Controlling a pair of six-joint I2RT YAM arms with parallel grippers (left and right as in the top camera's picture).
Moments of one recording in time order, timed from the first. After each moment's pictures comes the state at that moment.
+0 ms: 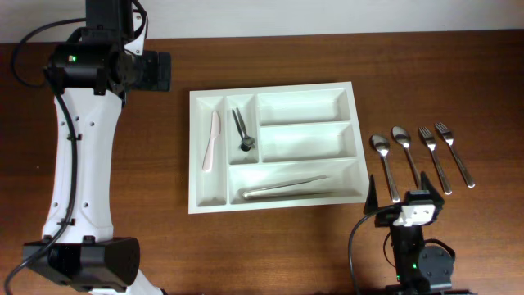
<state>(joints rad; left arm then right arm) -0.06 1.81 2.08 -1.22 -0.18 0.05 0.05 0.01 0.01 0.03 0.06 -0.14</state>
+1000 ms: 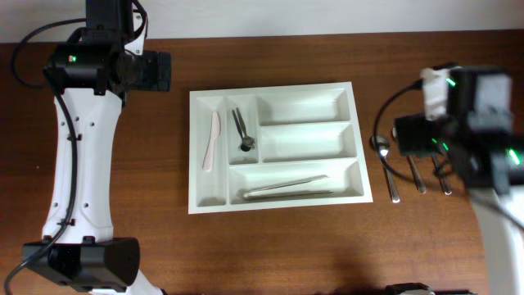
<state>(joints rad) -0.06 1.81 2.08 -1.22 -0.18 0.05 0.04 1.32 1.60 -1.23 0.23 -0.23</state>
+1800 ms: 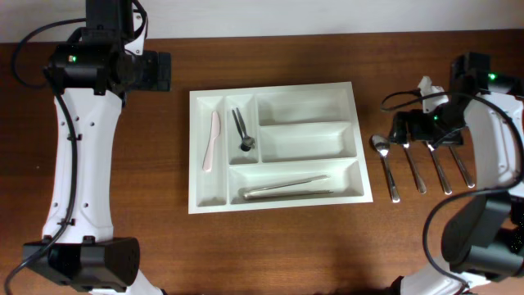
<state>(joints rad) -0.06 1.81 2.08 -1.22 -0.18 0.05 -0.26 1.84 1.61 -1.24 -0.19 -0.25</state>
